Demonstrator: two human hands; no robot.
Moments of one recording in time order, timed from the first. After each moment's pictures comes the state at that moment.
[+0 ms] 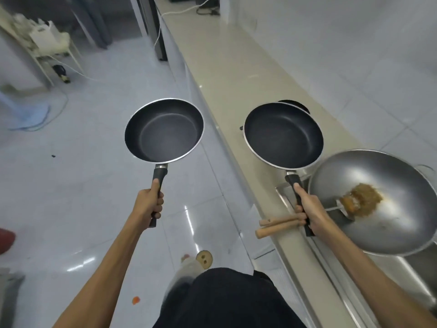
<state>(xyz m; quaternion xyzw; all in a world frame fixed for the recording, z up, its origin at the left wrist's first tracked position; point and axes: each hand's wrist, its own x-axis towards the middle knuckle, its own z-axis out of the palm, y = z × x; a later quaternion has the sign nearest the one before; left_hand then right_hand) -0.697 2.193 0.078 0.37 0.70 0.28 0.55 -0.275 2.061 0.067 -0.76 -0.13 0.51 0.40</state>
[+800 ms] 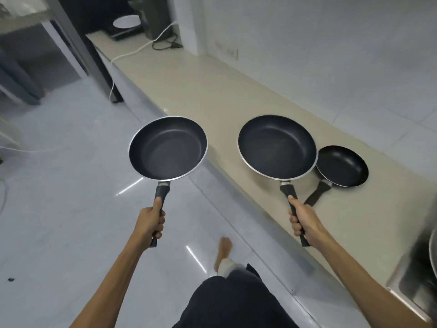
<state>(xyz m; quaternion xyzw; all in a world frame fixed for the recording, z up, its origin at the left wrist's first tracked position) -0.741 2.746 0.060 0.49 0.64 0.16 0.57 -0.387 2.506 0.038 -0.76 0.01 0.45 0.46</state>
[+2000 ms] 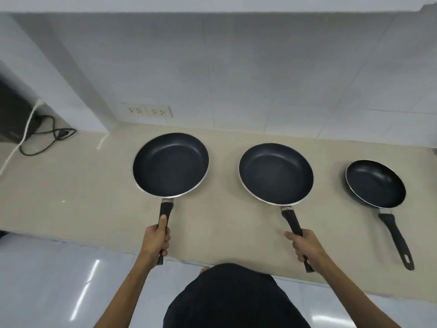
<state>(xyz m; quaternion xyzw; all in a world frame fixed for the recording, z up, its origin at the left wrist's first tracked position) -0.442 3.272 0.031 0.67 0.43 -0.05 0.60 -0.344 2.854 -0.021 -0.77 0.25 0.29 0.51</state>
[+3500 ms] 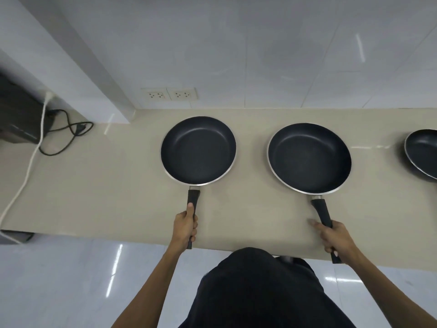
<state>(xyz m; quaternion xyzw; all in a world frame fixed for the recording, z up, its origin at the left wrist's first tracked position) -0.421 3.388 -0.012 0.69 0.40 -0.11 0.59 -0.376 2.956 -0.047 -0.75 0.30 0.27 0.53</state>
